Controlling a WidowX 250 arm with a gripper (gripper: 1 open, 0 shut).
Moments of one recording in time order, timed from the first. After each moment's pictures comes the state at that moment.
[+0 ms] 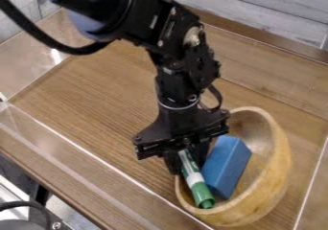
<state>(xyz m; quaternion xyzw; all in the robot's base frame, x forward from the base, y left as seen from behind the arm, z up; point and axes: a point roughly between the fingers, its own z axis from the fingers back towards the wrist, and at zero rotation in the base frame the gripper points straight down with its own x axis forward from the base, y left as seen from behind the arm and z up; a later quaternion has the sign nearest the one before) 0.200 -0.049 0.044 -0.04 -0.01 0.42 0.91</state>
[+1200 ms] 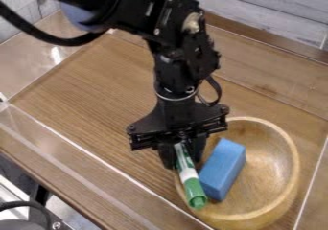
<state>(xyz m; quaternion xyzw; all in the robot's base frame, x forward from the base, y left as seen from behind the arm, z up) 0.196 -0.044 0.058 -0.03 -0.01 0.39 0.92</state>
